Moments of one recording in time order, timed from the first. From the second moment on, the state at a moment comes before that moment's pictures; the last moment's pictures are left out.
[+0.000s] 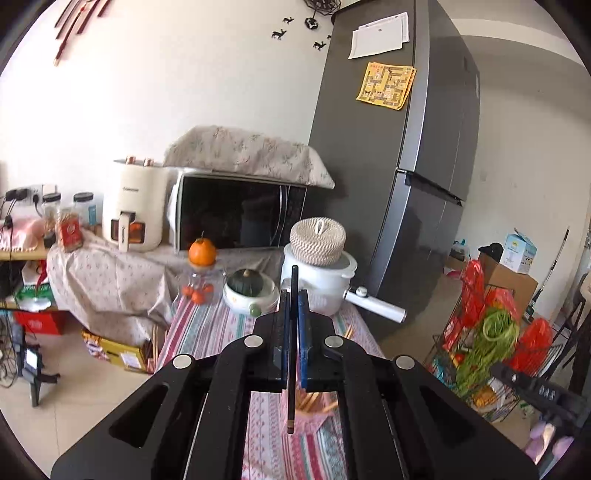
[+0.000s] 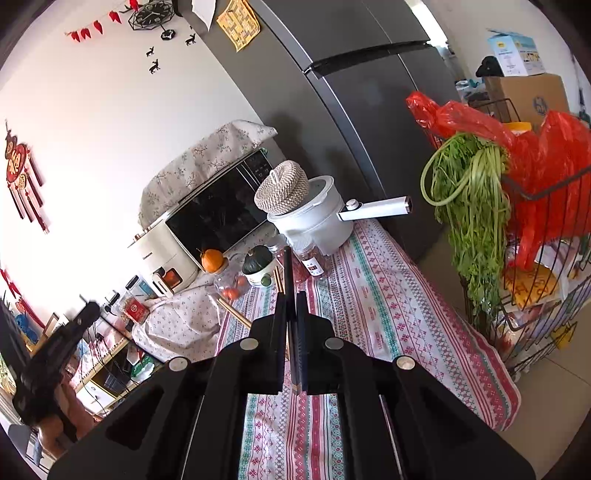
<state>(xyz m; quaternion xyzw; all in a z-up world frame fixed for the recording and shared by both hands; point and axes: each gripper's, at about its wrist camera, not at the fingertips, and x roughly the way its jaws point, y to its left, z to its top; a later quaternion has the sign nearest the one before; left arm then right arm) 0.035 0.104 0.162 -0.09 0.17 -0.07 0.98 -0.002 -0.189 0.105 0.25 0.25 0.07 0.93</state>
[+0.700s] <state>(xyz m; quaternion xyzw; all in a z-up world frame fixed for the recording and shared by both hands) 0.071 0.120 0.105 -0.12 0.21 -0.05 0.97 0.038 -0.175 0.112 0.25 0.27 0.08 0.93</state>
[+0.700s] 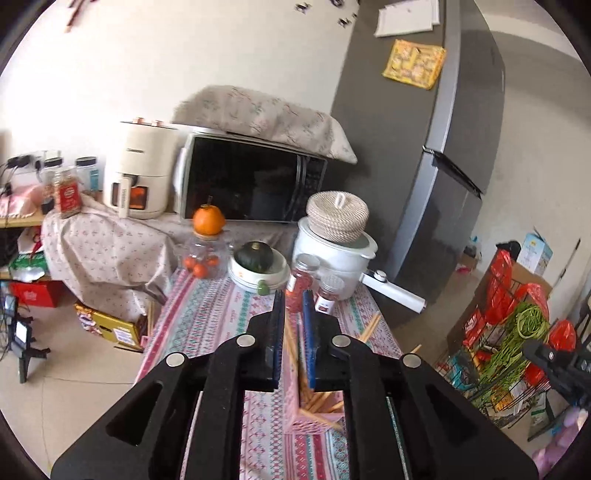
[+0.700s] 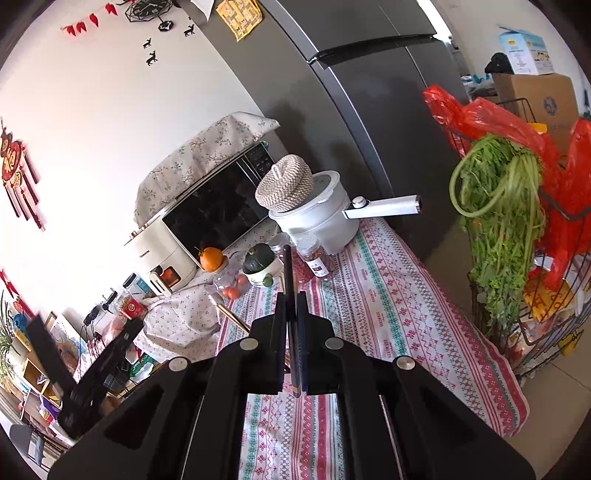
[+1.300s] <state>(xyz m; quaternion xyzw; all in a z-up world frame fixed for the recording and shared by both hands) 0.040 0.194 0.025 -0.16 0.25 0.05 0.95 0.158 -0.083 0.073 0.21 0.30 0.07 0.93</state>
